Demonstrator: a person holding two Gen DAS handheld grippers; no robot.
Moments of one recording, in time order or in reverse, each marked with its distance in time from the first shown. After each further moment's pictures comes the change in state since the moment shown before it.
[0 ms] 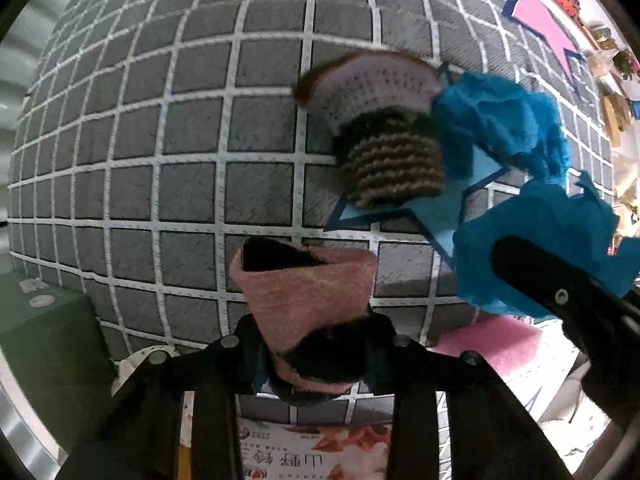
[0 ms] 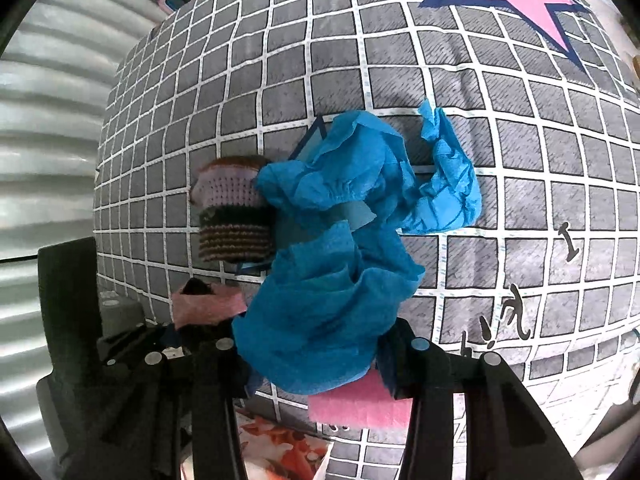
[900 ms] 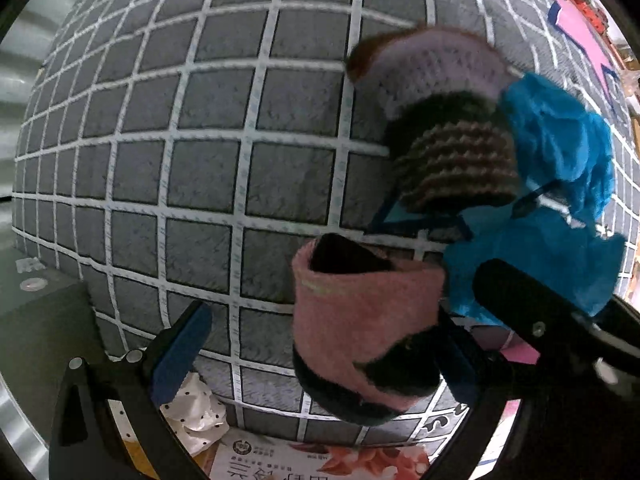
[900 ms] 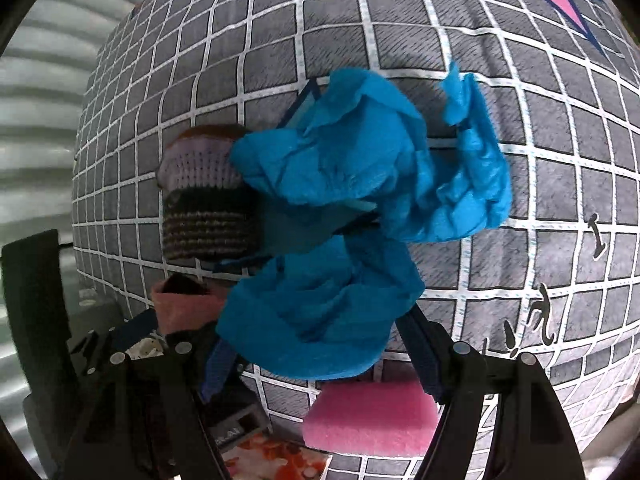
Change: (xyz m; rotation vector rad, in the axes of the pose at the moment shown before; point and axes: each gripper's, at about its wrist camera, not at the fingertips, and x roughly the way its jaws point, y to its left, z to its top) left arm 0.031 0.008 -0.049 -0.090 0.023 0.061; right arm 0.041 0.006 0.001 0.001 0.056 -0.041
